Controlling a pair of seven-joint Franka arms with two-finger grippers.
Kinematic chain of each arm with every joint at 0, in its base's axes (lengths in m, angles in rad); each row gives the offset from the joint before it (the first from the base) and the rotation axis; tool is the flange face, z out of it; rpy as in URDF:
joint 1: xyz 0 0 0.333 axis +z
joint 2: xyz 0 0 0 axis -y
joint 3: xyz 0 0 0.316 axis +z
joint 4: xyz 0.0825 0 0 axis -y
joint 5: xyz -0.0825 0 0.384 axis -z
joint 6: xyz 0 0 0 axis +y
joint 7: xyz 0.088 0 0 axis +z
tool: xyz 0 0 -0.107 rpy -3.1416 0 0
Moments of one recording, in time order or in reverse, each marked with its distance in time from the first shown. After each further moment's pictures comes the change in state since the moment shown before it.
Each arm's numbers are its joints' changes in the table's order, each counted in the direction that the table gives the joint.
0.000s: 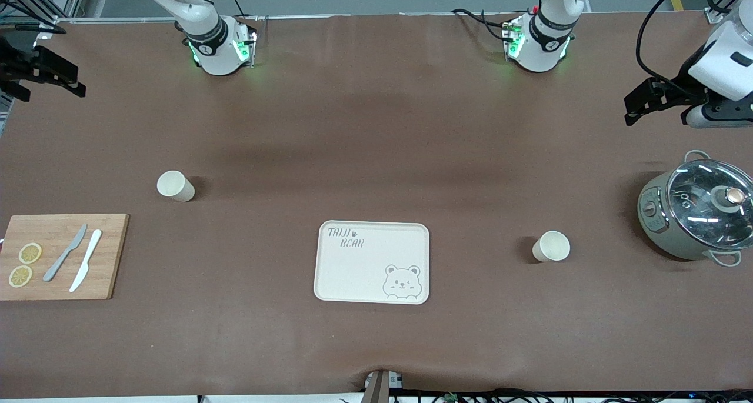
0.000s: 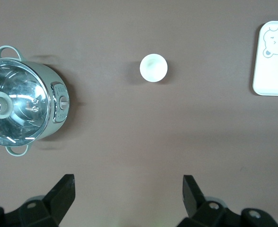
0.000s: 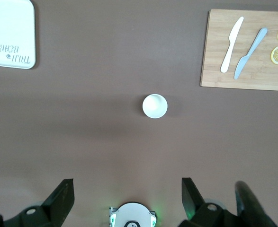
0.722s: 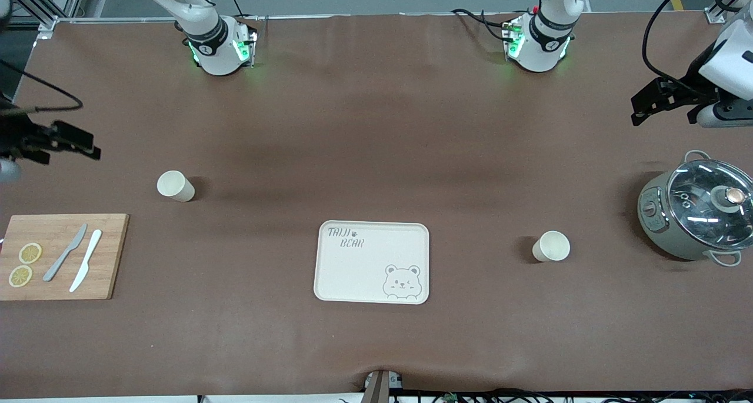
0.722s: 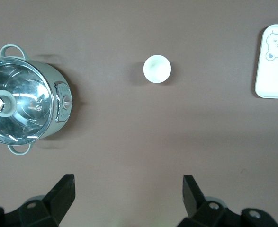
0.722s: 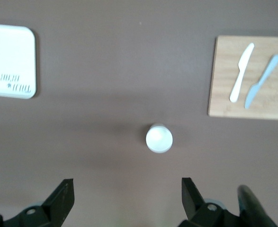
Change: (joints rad) left arm 0.001 0.001 0.010 0.002 0.000 0.000 0.000; right arm -0.008 -0.175 -0.006 0.114 -0.030 -0.085 0.000
